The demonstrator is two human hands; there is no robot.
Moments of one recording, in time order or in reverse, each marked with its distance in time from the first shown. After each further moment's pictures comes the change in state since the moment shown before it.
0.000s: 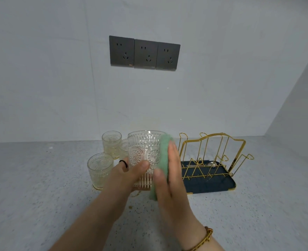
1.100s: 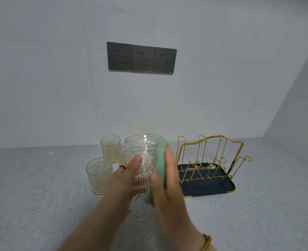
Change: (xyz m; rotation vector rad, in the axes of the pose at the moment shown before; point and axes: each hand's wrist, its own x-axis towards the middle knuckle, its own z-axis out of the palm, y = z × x) left_hand -0.001 0.003 0.012 -0.110 0.049 -0.081; right_hand -0.006 -0.002 0.003 0.057 -0.013 0.042
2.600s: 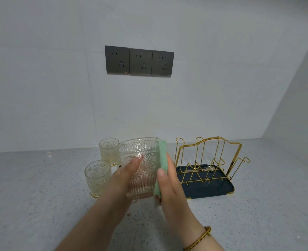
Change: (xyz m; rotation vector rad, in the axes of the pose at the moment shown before) left_hand 0.012 -0.008 -0.011 -0.066 -0.242 0.066; right_hand 0.010 0.007 -0.014 0.186 -0.129 0.061
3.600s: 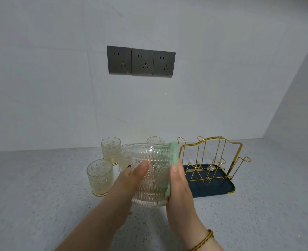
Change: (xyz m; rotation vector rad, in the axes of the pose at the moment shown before) left_hand -0.010 0.004 0.007 0.237 0.101 -0.094; right_hand -0.008 -0.012 -0.002 0.209 0.118 0.108
